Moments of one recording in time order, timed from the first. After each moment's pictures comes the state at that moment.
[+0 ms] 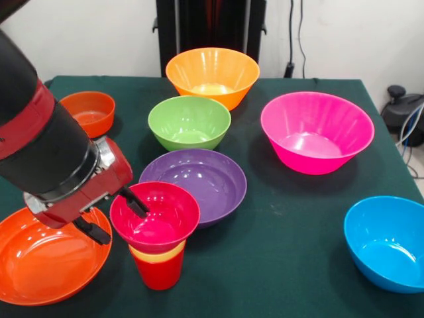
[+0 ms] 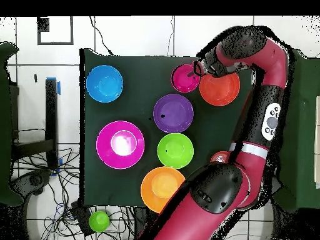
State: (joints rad) arm -0.62 -0.05 0.88 0.35 -0.56 1.68 0.96
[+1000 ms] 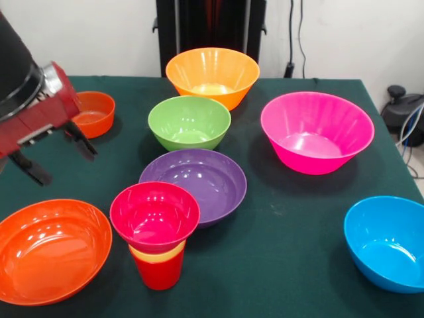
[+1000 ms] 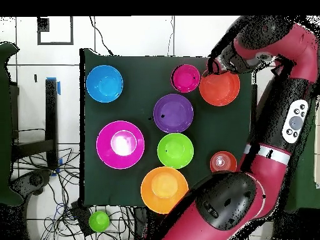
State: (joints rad) arm -0.65 -0.19 0.84 0.38 -0.64 1.82 0.96
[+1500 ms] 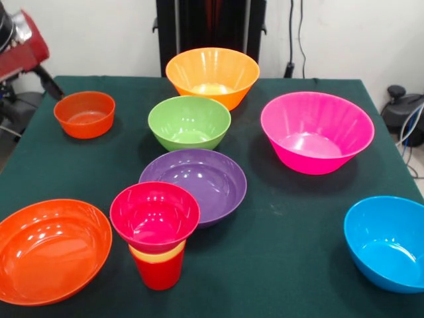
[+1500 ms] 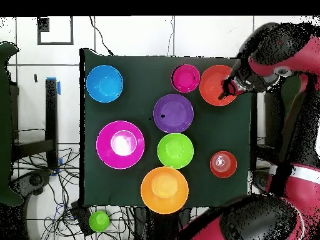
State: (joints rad) arm -0.75 -0.35 0.70 0.69 -0.60 1.82 0.96
